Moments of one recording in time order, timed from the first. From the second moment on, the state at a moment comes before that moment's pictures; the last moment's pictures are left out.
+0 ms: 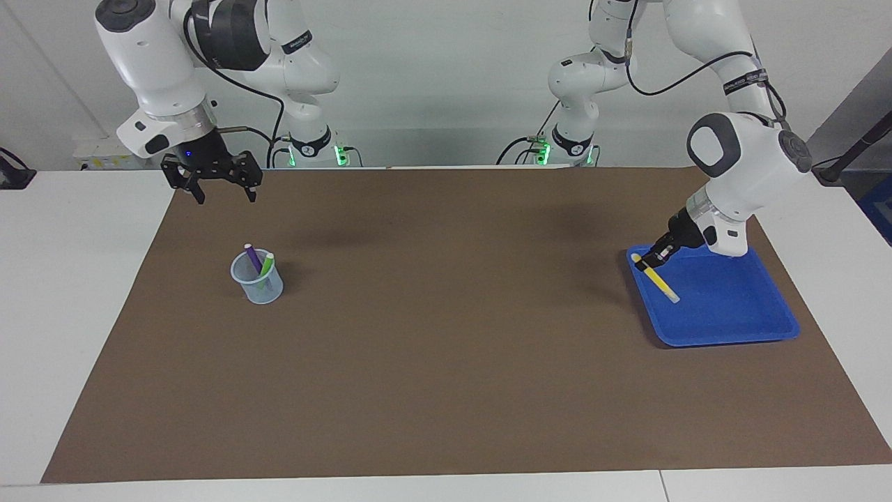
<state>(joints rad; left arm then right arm) 0.22 0.10 -0.21 -1.96 -0.32 1.99 -0.60 -0.10 -0.20 0.07 -1.95 0.00 1.78 -0.07</state>
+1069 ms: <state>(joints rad) -0.09 0.00 -0.22 -1.95 -0.51 2.16 -1.50 -0.10 -0.22 0.12 -1.86 0.28 1.72 0.06</state>
